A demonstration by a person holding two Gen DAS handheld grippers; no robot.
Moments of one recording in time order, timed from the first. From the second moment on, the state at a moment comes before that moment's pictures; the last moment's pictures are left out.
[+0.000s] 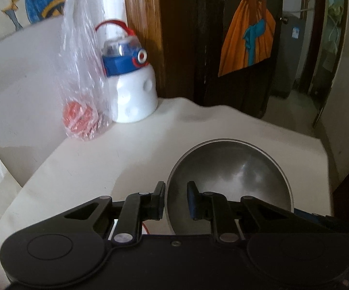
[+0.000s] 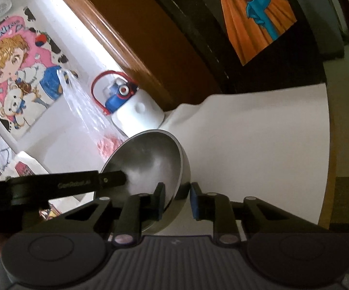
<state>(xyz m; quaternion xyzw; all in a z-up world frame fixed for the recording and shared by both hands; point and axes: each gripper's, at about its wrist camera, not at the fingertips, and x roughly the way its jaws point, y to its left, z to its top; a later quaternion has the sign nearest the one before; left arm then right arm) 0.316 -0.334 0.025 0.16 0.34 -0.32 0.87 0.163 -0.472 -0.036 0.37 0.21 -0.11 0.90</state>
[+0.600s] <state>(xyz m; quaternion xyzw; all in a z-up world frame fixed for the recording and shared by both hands) 0.258 -0.253 0.091 0.13 0.28 -0.30 0.90 0.137 -0.416 0.021 0.33 0.18 -0.07 0.92</state>
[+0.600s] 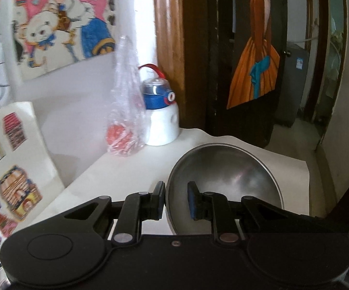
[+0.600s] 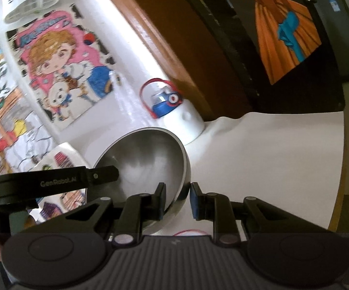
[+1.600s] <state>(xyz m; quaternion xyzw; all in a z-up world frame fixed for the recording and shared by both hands) 0.174 -0.048 0.043 0.02 0.35 -0.22 0.91 0.084 -0.246 0.010 0.22 0.29 0.03 0.93</state>
